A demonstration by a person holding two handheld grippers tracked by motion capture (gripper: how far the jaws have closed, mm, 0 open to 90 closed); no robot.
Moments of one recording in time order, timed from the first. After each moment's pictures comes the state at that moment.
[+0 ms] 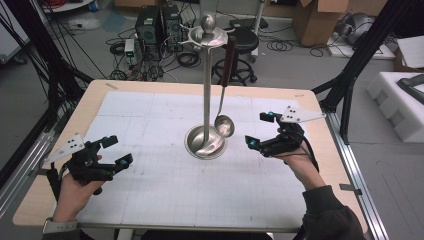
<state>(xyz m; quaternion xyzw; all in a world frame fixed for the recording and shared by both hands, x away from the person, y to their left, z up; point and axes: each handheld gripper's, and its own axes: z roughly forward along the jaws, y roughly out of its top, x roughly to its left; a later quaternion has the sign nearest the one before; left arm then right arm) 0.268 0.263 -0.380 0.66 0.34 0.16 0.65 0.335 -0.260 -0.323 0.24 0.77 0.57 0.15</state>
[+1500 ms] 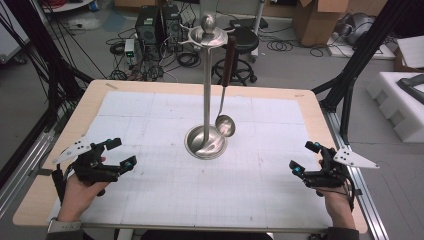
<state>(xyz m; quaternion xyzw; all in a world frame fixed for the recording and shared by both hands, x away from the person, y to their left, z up) 0.271 0.258 -0.392 0.67 0.35 0.16 0.64 0.271 -0.375 -0.395 0.32 0.69 0.61 0.21</state>
